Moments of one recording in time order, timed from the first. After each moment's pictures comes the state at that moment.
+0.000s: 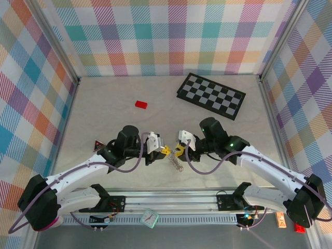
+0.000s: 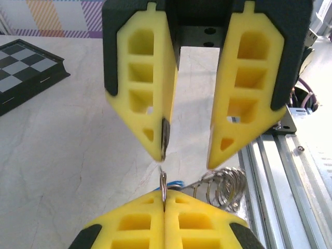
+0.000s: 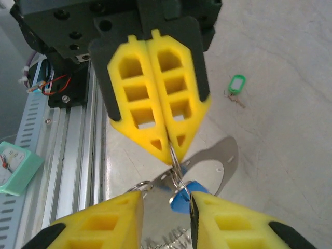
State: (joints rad) left arm -0.73 1.06 0.57 0.07 0.67 0.30; right arm 0.76 1.06 0.78 -0.42 -0.60 -0.37
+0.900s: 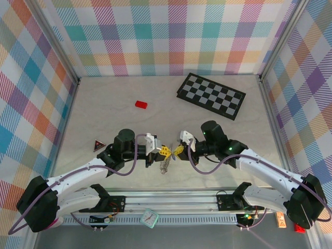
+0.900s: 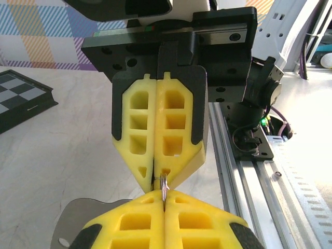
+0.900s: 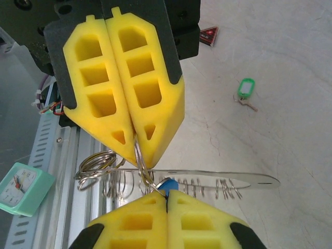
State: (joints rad) left arm -0.73 1.04 0.50 0.26 0.75 0.20; right arm 0.75 1.06 0.70 -0.26 -0.67 -0.26
